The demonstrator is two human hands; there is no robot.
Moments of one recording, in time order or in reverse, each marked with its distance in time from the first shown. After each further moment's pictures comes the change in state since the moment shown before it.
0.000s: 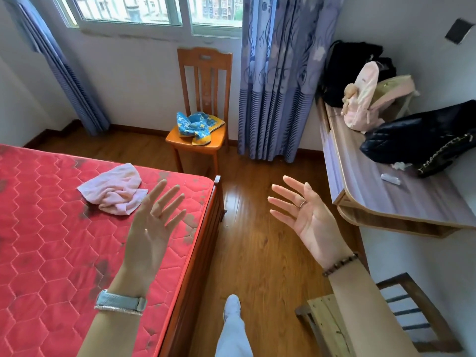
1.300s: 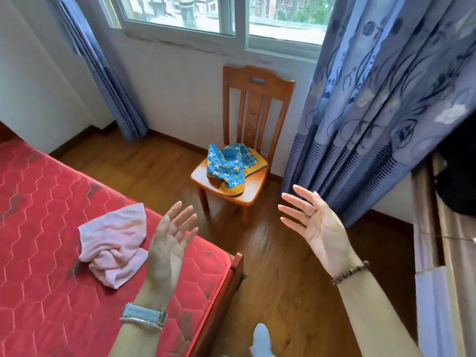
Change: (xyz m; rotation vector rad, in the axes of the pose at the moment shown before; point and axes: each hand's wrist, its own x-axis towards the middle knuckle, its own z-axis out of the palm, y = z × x) left_hand 0.488 -0.054 0.017 -0.120 0.416 -0.007; right_hand 0.571 -0.067 0.041 -0.013 -0.177 0.166
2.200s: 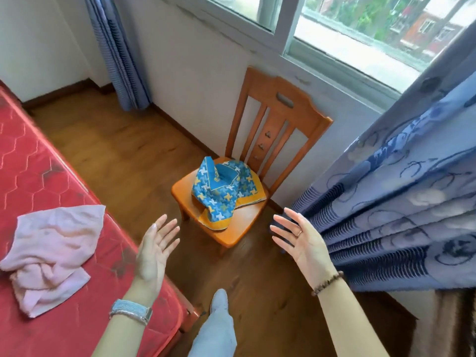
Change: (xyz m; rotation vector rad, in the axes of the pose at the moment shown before) left_hand 0.267 -0.089 0.049 -0.070 0.381 -0.095; right_hand 0.333 -0.027 -0.024 -0.176 -0.009 0.278
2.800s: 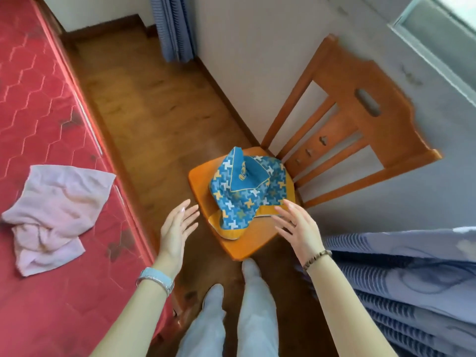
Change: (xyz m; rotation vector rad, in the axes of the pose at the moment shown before) left_hand 0.160 -0.055 0.060 0.101 0.314 -0.081; right_hand 0.254 0.009 0.047 -0.273 -0.121 0.197
